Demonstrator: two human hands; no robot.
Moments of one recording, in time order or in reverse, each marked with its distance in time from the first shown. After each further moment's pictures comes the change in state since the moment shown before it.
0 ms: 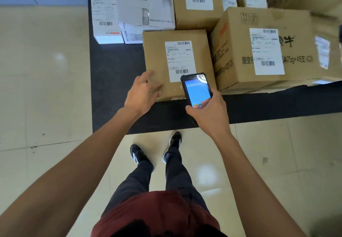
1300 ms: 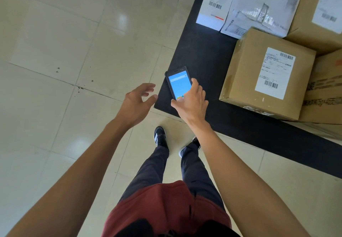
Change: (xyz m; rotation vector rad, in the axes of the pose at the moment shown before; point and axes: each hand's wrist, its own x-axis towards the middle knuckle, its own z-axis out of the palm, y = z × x) left_hand -0.193 -0.130 -0.070 -0.476 0.272 -0.599; right_hand -0.042 -0.104 0.235 -0.328 -0.192 -0.510
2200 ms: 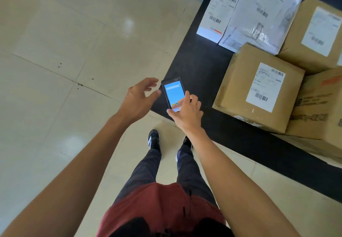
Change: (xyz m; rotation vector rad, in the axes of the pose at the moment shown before) left_hand -0.006 0.043 0.004 -0.025 0.092 0.013; right_hand -0.003 0.022 0.003 -0.201 -0.171 -0.073
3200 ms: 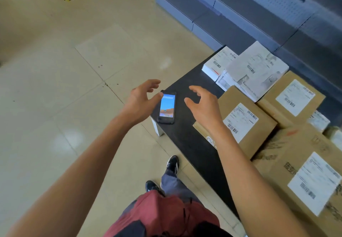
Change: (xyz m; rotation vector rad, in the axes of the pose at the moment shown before) left_hand -0.115 0.114 0.051 -0.107 0.442 -0.067; right_hand -0.031 0.061 -0.202 0.289 0.001 -0.631
